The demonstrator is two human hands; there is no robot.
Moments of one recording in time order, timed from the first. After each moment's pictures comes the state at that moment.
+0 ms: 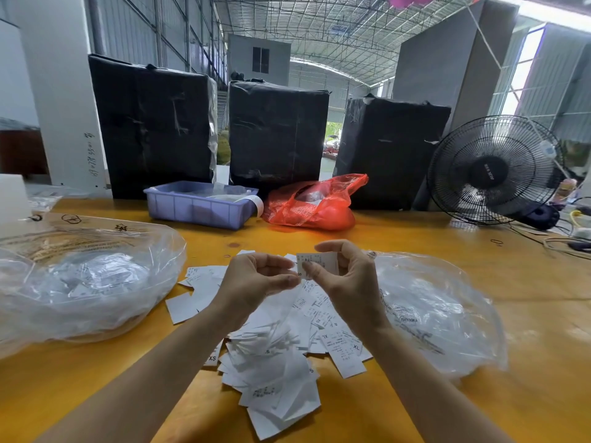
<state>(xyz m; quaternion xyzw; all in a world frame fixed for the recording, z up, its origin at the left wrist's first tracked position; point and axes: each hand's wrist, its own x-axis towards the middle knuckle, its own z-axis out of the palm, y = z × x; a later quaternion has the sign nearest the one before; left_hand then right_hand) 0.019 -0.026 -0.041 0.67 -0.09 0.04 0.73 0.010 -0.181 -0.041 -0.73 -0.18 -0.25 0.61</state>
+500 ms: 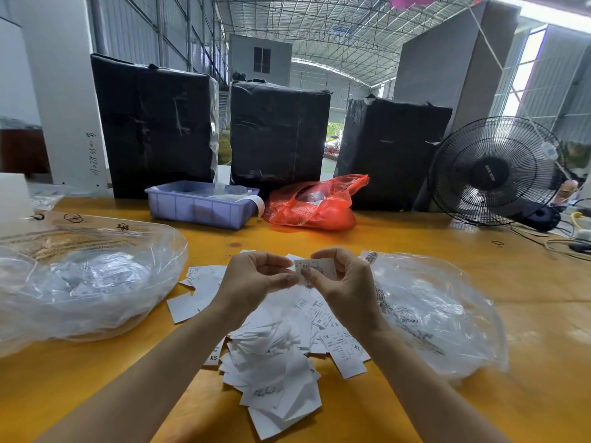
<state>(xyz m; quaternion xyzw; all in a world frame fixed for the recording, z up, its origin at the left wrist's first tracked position) 0.020 -0.024 -0.042 0.69 -0.10 0.07 0.72 0.014 -0.179 -0.046 -0.76 -0.18 -0.27 0.56</state>
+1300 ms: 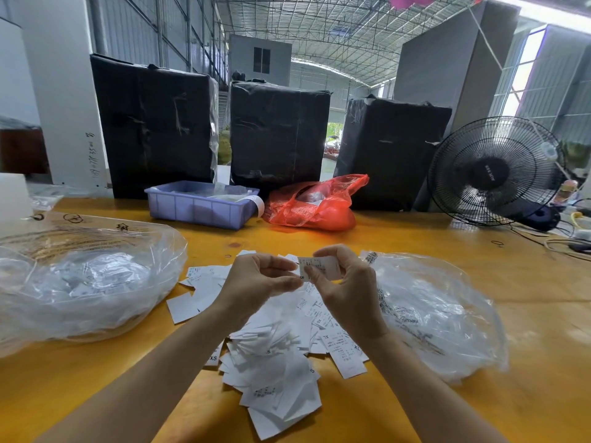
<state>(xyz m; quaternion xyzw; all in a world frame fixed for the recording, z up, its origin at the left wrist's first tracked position) 0.019 -0.027 -0.042 0.70 -0.10 0.05 0.71 0.013 -0.179 -0.048 -0.79 -0.20 -0.38 0.44</state>
